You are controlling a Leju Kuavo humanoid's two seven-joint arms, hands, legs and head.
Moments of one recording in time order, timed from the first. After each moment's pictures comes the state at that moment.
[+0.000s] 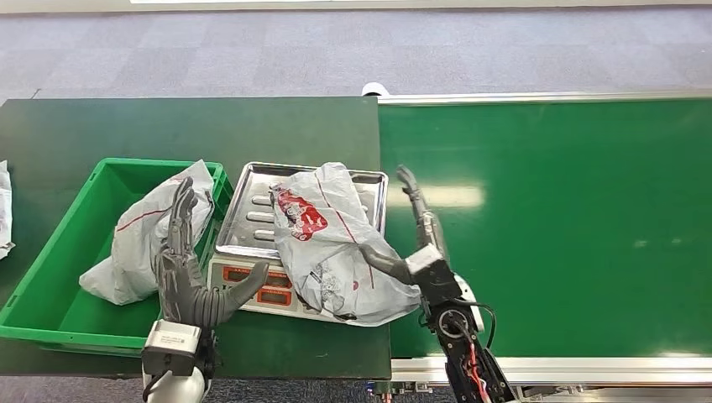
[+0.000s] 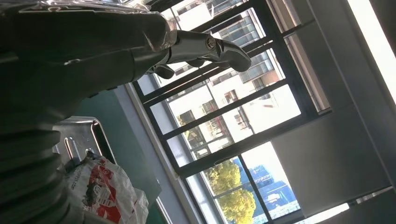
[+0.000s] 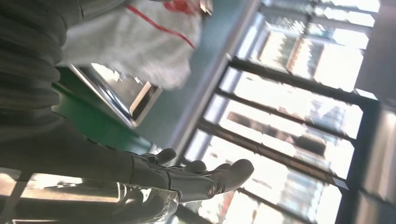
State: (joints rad) left arm -0.03 -0.10 -0.28 -1.69 -0.38 0.43 -0.56; right arm -0.31 0.20 0.30 -1.14 0.37 -0.26 -0.60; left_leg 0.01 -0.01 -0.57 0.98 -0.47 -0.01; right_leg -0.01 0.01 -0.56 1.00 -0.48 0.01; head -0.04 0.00
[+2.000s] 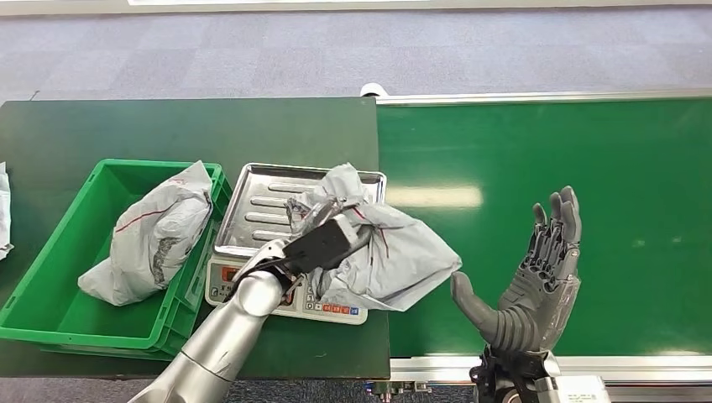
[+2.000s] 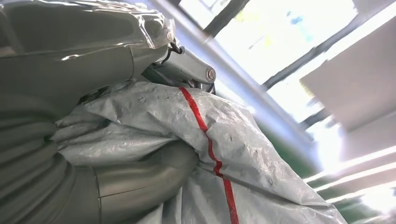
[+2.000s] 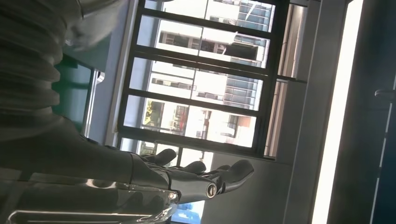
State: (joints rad) left arm -0.50 -0.20 -0.38 -1.12 -0.39 -0.05 -0.35; right arm 0.05 0.15 0.30 -1.82 0.27 -0.44 -0.62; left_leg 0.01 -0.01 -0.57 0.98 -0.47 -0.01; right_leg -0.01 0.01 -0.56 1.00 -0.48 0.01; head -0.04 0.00
